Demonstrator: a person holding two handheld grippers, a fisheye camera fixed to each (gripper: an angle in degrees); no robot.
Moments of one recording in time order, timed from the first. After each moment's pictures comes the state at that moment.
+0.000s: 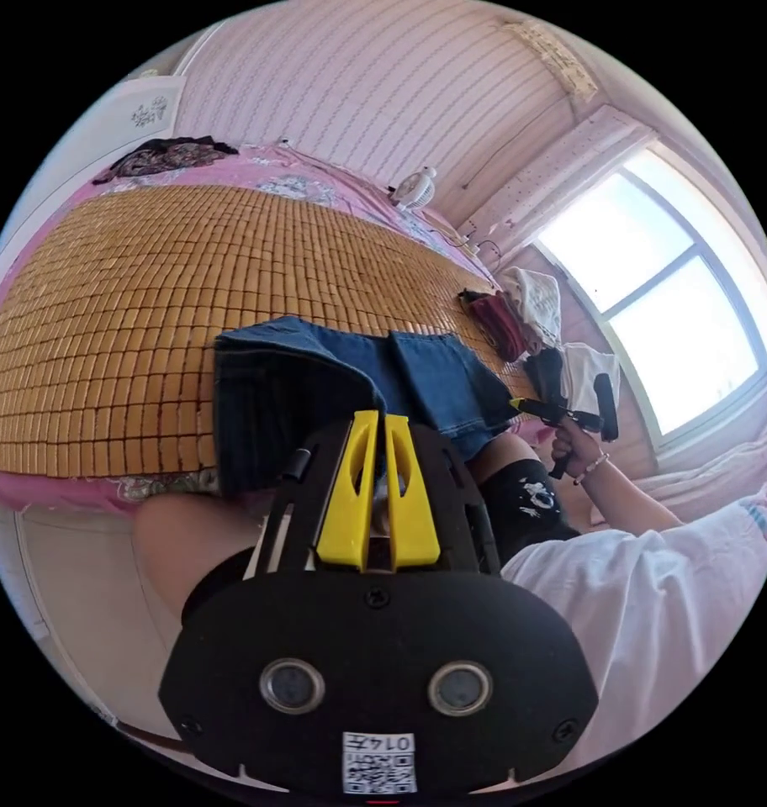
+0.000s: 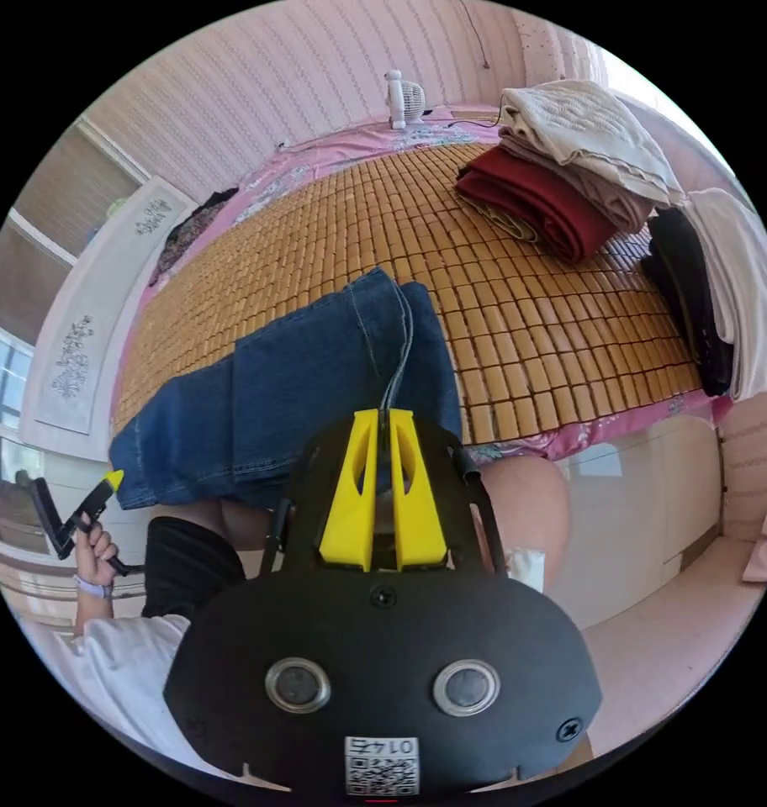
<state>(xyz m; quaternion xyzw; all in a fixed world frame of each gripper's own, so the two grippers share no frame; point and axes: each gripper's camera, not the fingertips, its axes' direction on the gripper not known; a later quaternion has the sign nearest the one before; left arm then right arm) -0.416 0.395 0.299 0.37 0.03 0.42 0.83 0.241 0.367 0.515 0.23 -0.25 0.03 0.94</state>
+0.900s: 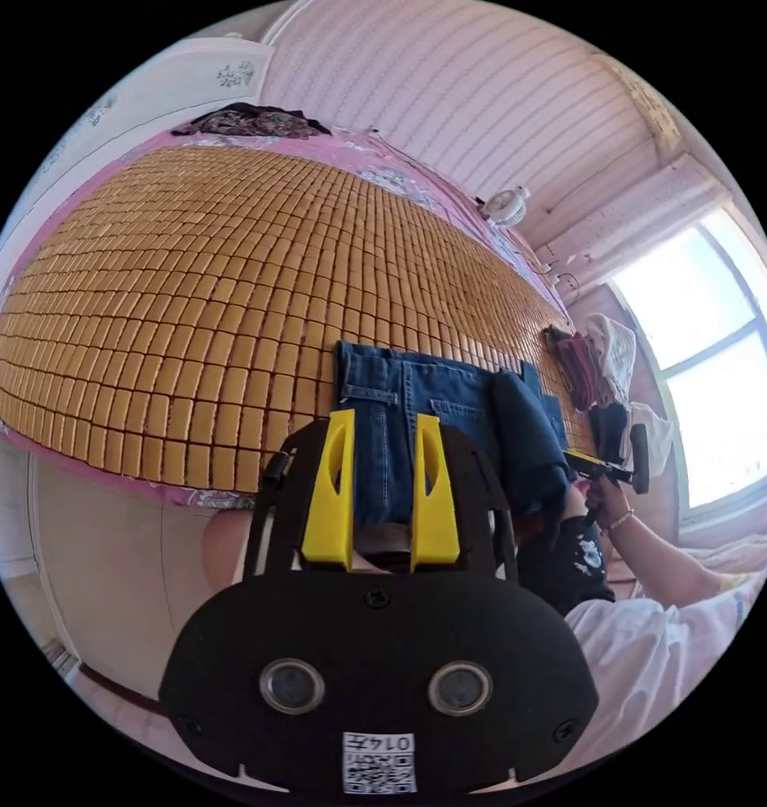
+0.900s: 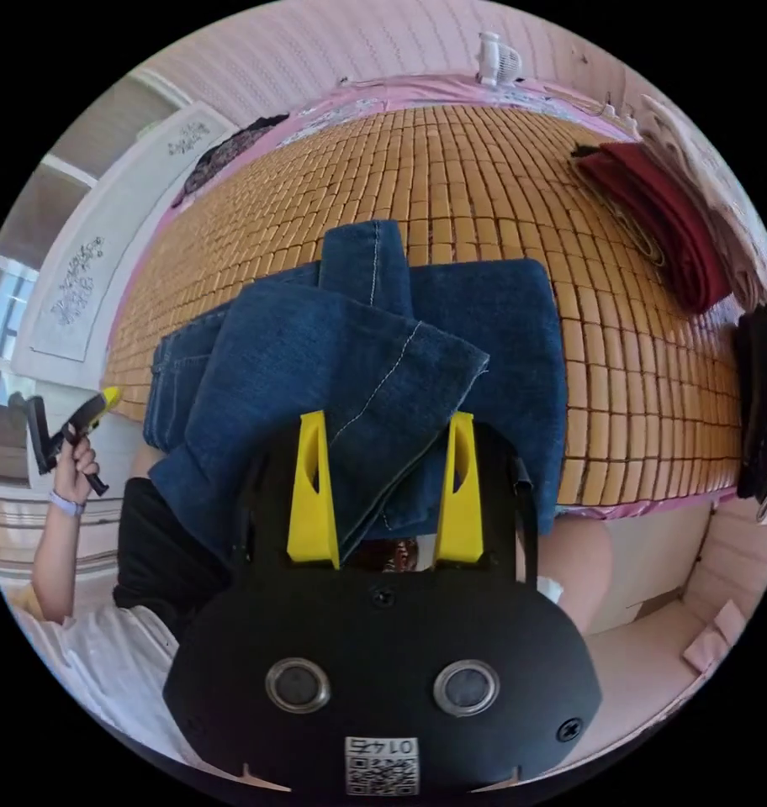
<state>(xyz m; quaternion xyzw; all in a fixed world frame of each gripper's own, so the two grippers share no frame) -0.449 0.339 0.247 0.39 0.01 0.33 0.86 0.160 0.371 0.516 0.17 -0.23 -0.09 0.96</state>
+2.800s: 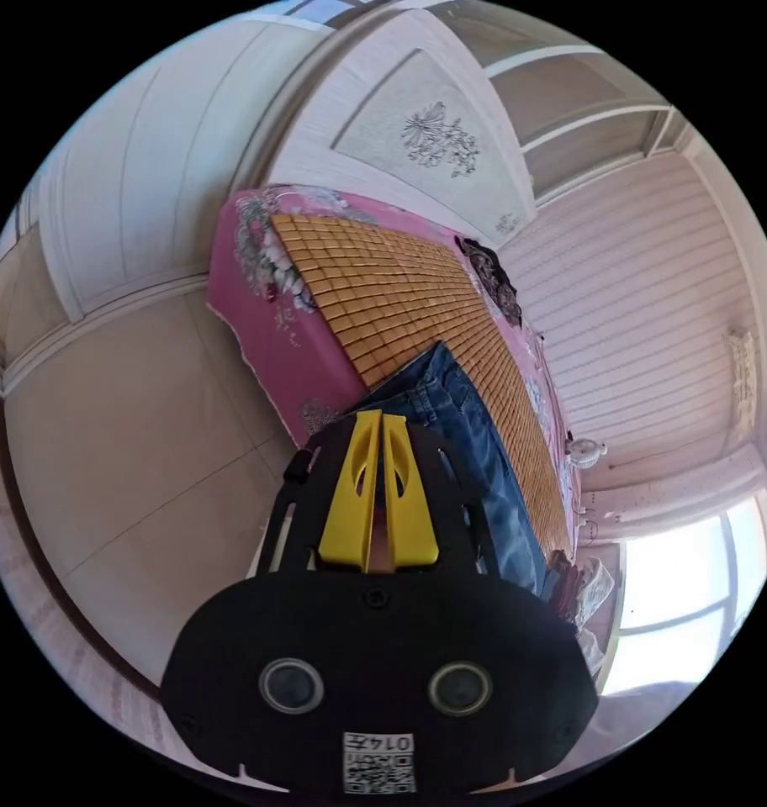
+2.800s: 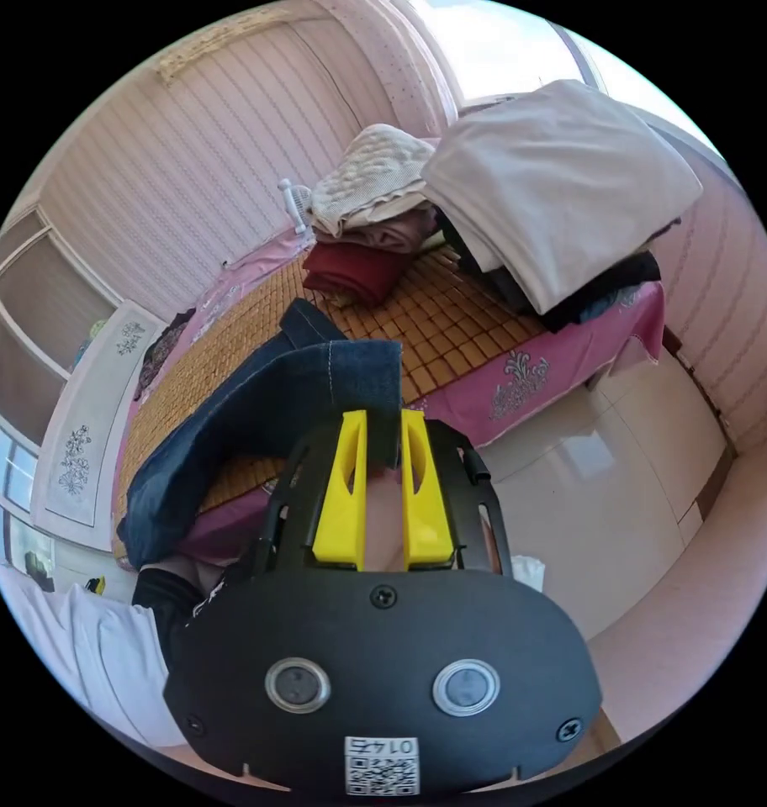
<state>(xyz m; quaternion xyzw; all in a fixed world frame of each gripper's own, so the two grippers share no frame) -0.820 0.442 0.118 0.56 0.17 -0.02 0.81 0.374 0.583 0.575 0.33 -0.26 0.19 0.89</state>
